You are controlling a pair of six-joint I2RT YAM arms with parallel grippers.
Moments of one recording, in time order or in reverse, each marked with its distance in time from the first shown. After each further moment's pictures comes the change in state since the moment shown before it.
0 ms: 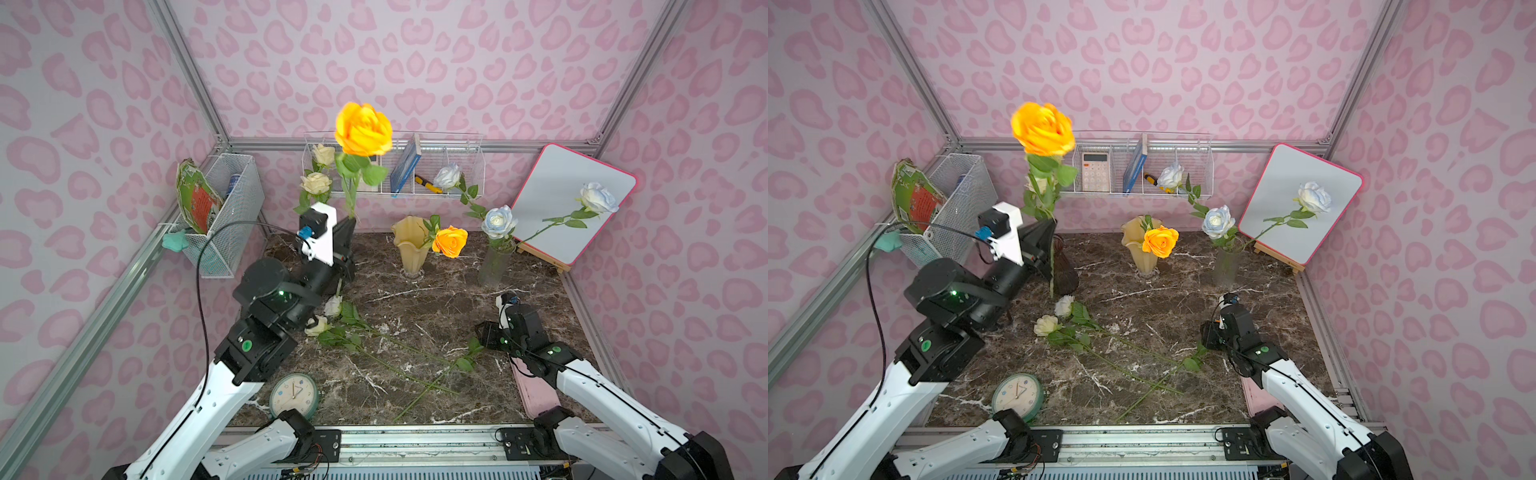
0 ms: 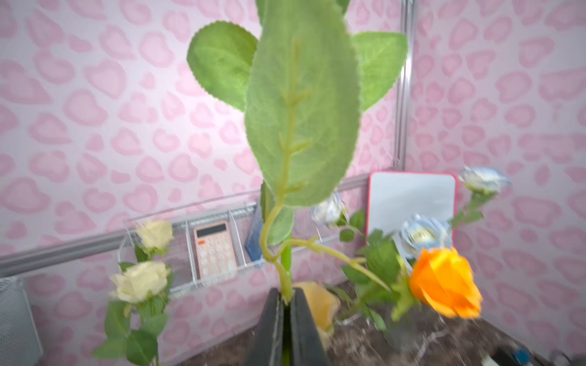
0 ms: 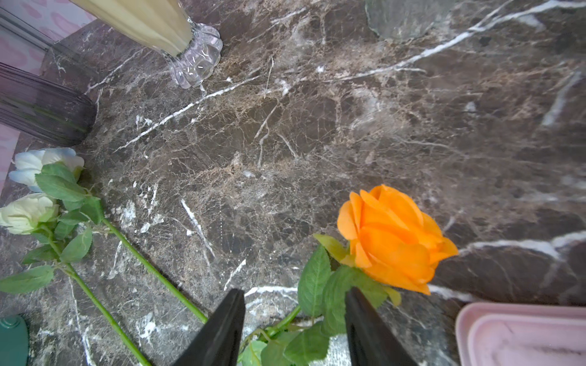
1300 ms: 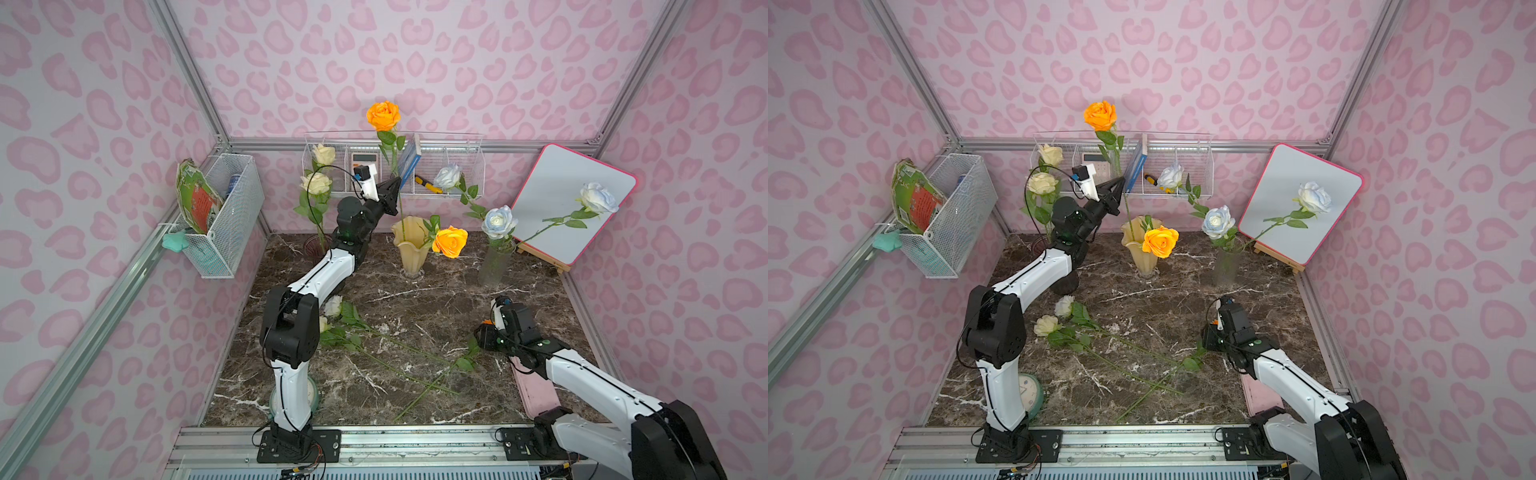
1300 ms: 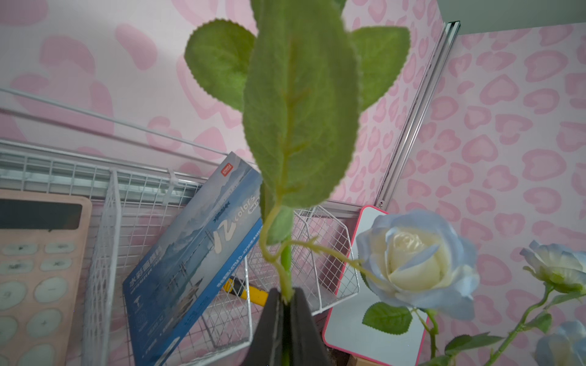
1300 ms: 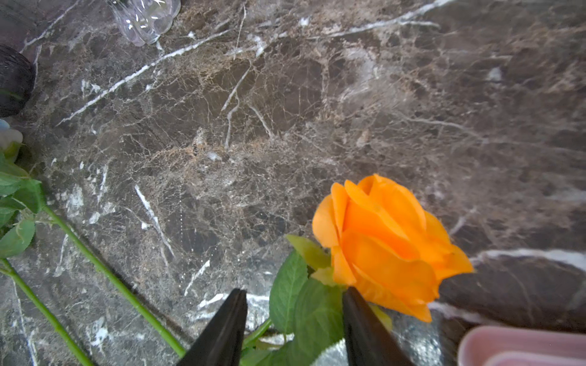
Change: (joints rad) left arm 0.255 1.001 0.261 0.800 0.455 -0.554; right arm -0.052 0.141 -0.027 0.074 -0.053 -0.077
